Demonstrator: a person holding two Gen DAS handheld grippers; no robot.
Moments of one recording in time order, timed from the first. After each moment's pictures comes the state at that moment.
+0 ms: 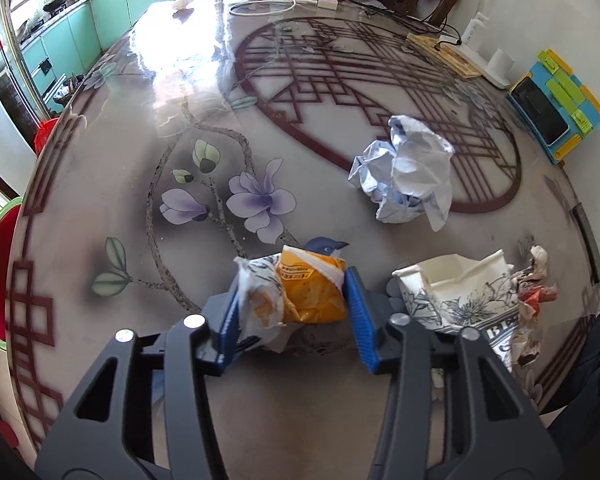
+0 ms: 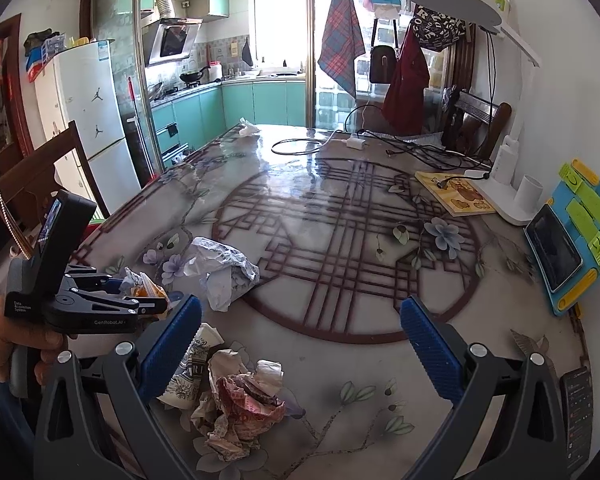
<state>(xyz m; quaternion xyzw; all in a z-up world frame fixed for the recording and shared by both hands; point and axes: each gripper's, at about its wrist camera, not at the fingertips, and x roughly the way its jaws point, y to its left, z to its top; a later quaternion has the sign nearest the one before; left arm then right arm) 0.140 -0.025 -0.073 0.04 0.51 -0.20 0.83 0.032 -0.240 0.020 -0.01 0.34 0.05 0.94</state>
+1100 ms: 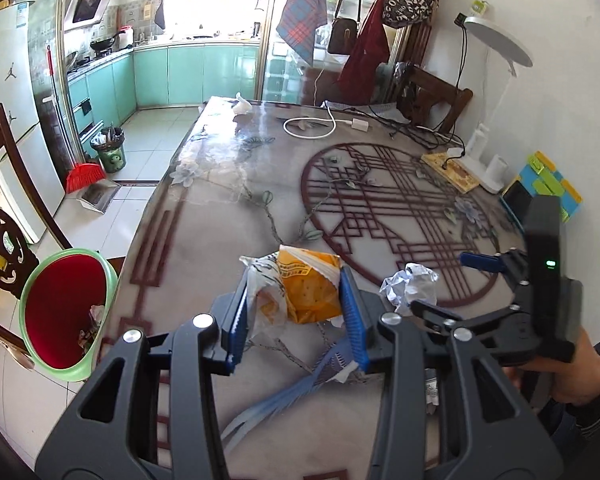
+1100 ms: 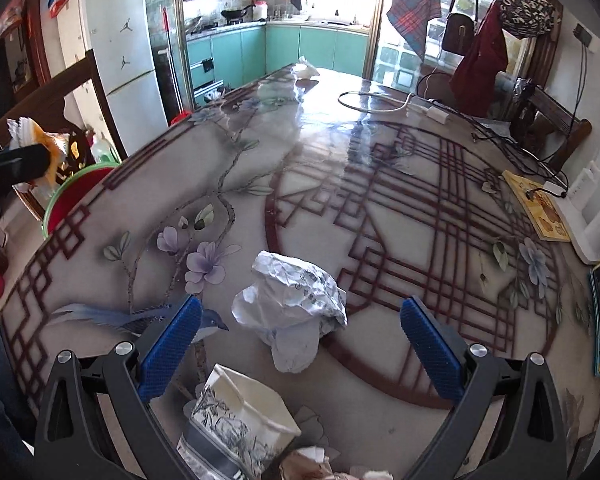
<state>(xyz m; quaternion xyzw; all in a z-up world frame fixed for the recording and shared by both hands) 0.129 0.060 0.037 -0.02 0.37 -0.16 0.91 0.143 -0.145 -0.032 -0.09 0.45 0.12 0.88</state>
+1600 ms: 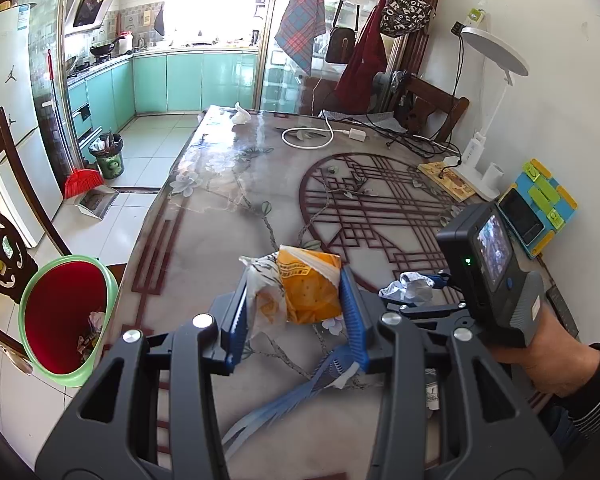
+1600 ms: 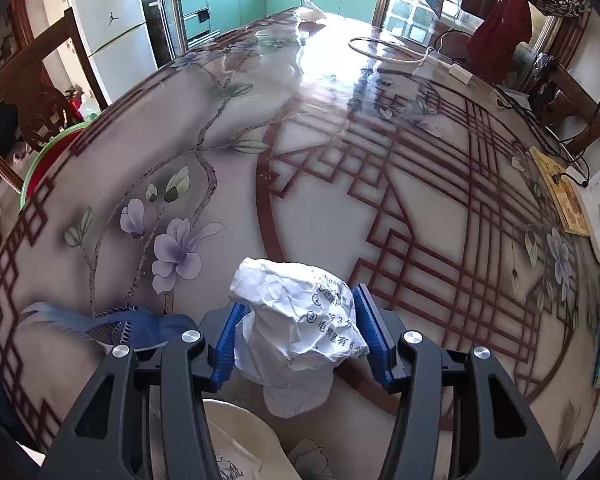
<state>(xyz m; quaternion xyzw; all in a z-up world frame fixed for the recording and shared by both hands) 0.126 0.065 0.042 -0.02 0.36 -0.17 0.92 0.173 -0.139 -0.065 -0.10 0.52 0.11 0.84</state>
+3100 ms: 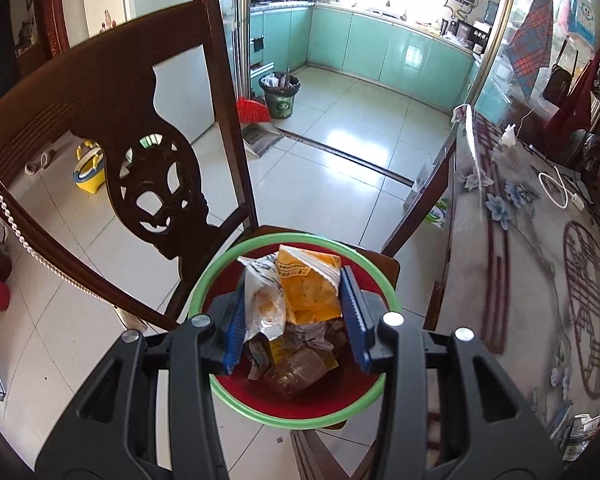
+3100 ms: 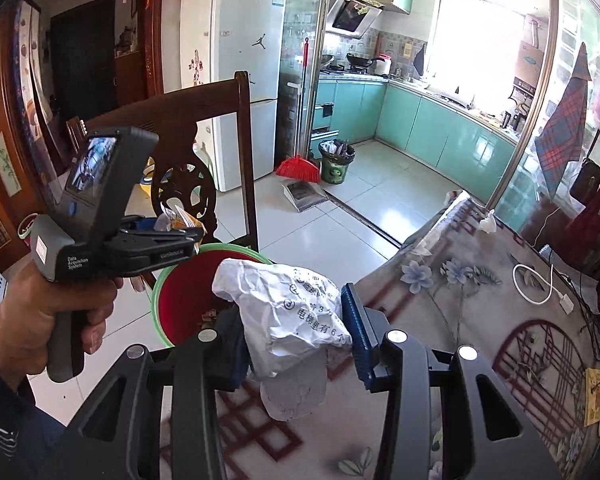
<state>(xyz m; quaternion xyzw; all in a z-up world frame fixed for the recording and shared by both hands) 0.224 0.365 -0.023 -0.10 0.44 0.11 0.88 0.190 0.163 0.072 -0.16 0.34 0.29 0.88</state>
